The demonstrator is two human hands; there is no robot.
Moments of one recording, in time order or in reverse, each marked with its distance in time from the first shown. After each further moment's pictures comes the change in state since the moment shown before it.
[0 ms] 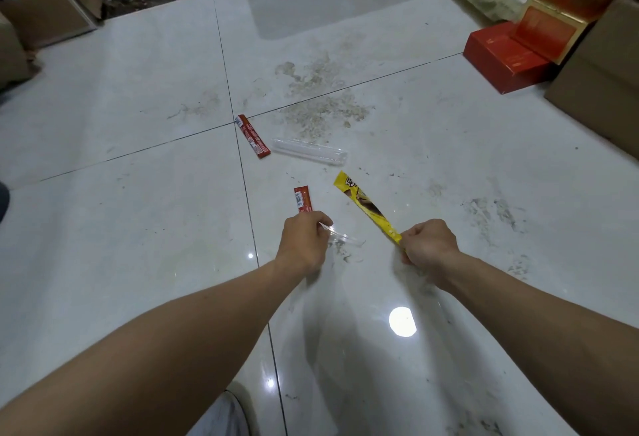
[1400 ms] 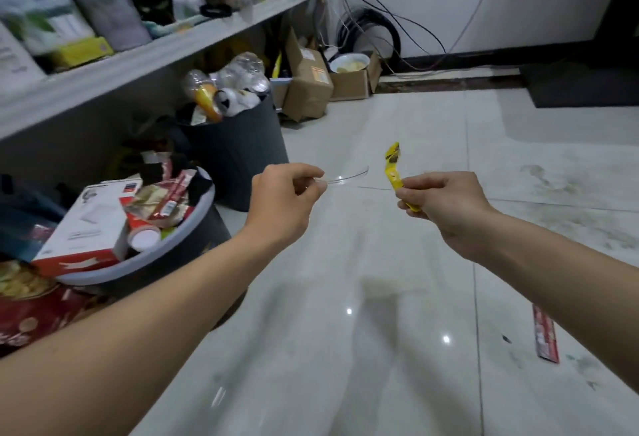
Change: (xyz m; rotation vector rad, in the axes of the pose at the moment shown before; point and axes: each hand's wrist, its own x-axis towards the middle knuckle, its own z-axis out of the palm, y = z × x) left_hand -0.201 -0.123 -0.344 -0.023 0.856 -0.042; right_hand -0.270 -0.228 0.171 0.348 -0.602 -0.699
